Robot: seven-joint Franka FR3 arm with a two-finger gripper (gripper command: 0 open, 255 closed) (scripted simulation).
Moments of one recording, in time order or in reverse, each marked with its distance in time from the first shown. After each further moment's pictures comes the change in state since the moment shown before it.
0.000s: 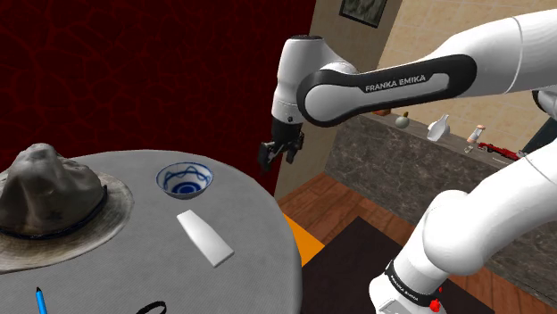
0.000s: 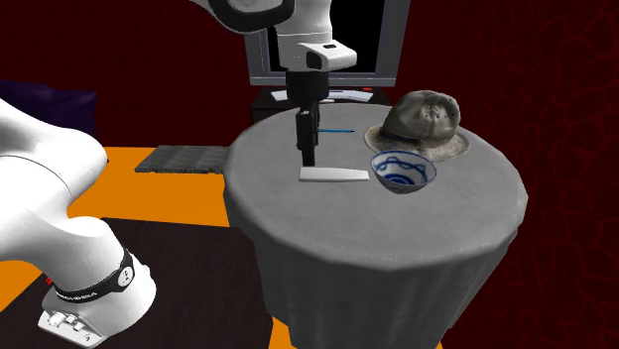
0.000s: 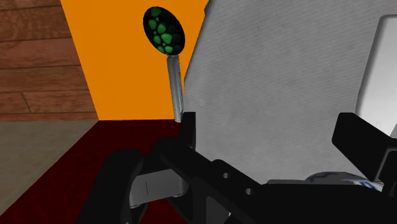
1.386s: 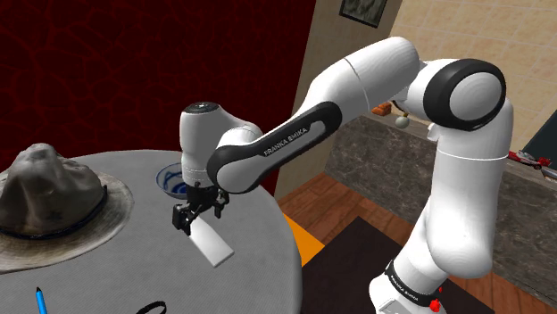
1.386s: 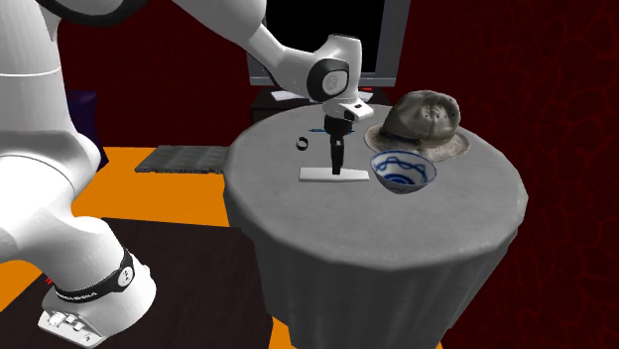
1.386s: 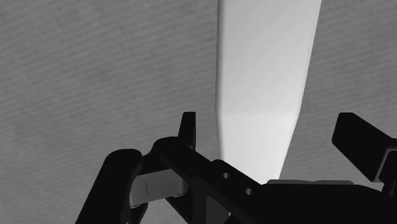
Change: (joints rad) arm 0.148 0.689 0.144 0.366 -0.205 0.230 0.352
